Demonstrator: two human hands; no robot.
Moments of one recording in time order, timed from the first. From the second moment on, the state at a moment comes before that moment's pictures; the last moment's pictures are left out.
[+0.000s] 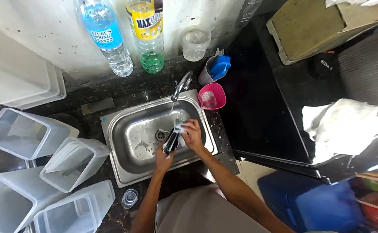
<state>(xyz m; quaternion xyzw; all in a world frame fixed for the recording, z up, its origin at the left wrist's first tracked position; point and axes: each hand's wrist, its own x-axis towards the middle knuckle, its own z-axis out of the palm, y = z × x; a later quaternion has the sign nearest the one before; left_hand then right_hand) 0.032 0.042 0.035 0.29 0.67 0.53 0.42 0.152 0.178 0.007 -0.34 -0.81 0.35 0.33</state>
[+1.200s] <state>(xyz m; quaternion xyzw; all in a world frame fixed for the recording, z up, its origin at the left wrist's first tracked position) 0.002 0.085 0.047 -0.08 0.58 0.64 0.51 0.157 0.165 0.043 -0.13 -0.93 0.32 0.12</state>
